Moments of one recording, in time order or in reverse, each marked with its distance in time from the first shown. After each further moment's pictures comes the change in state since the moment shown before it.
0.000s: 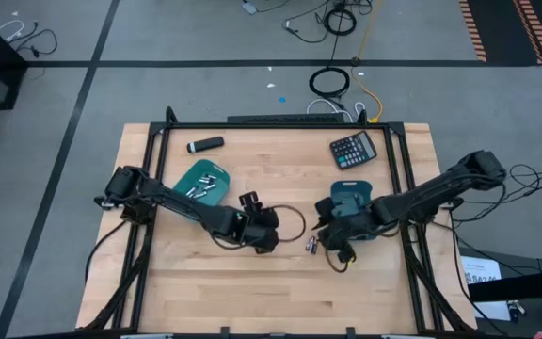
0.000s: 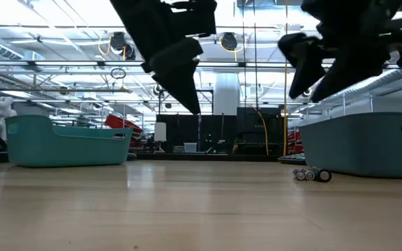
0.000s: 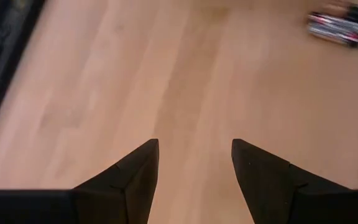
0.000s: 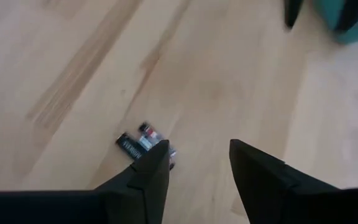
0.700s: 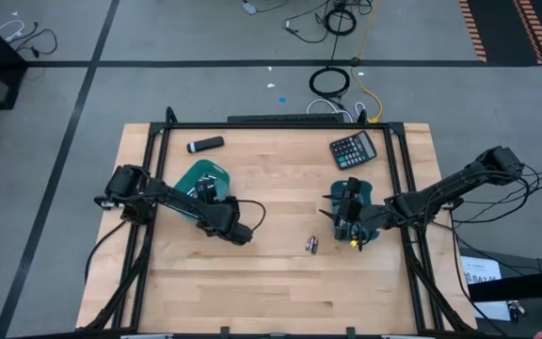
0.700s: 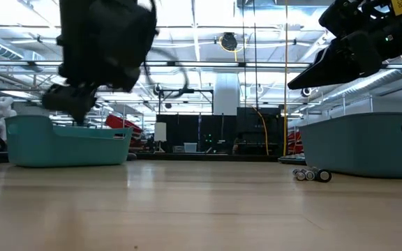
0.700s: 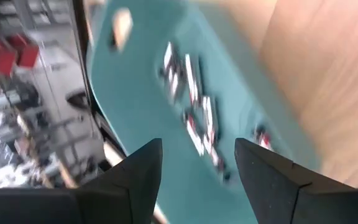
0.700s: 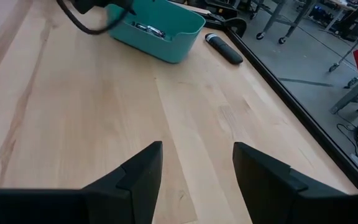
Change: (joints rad) left arm 0.030 0.001 -0.101 -0.865 0.029 -0.318; right arm 0.006 -0.286 -0.396 0.514 0.473 0.306
